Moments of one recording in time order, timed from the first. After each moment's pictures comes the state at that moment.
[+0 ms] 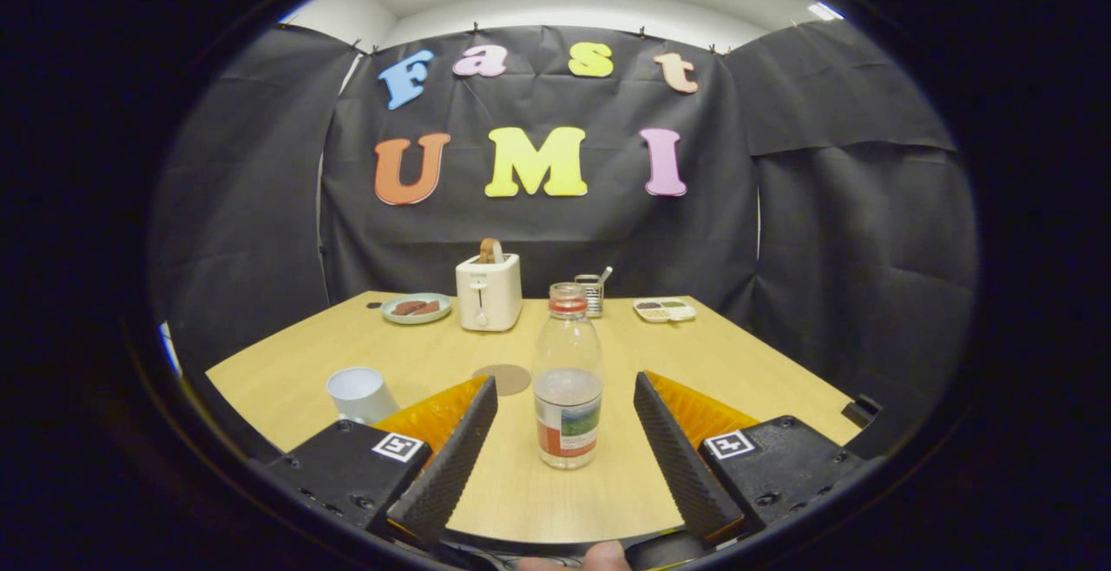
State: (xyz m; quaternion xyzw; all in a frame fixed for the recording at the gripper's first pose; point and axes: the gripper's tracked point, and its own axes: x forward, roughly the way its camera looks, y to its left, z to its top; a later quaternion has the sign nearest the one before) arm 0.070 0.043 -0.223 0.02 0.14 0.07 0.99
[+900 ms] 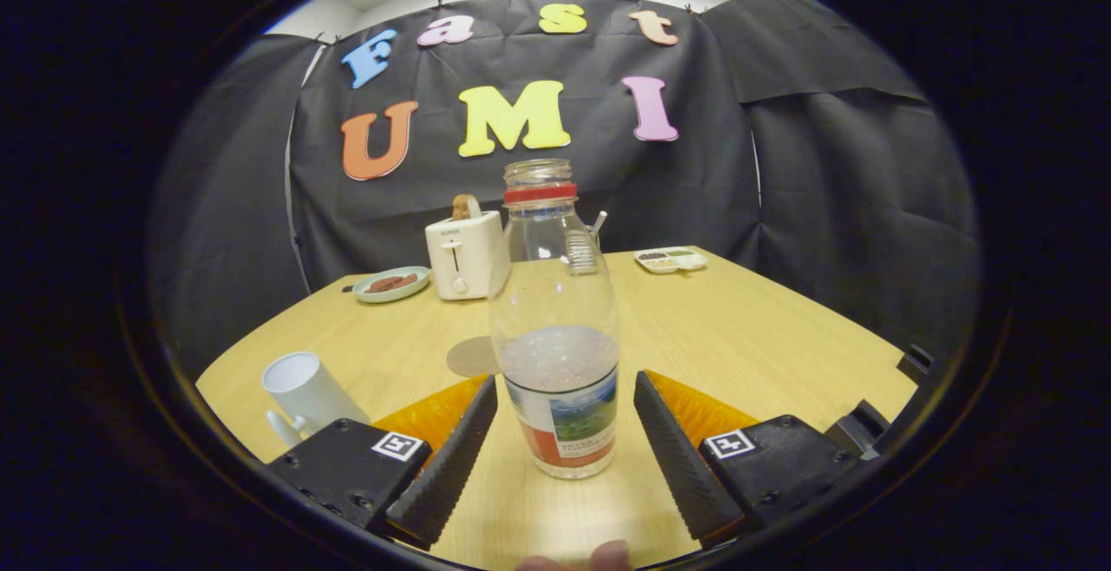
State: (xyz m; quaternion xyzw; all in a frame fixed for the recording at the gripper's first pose) arm 0.136 0.047 -0.296 0.06 0.19 0.04 0.98
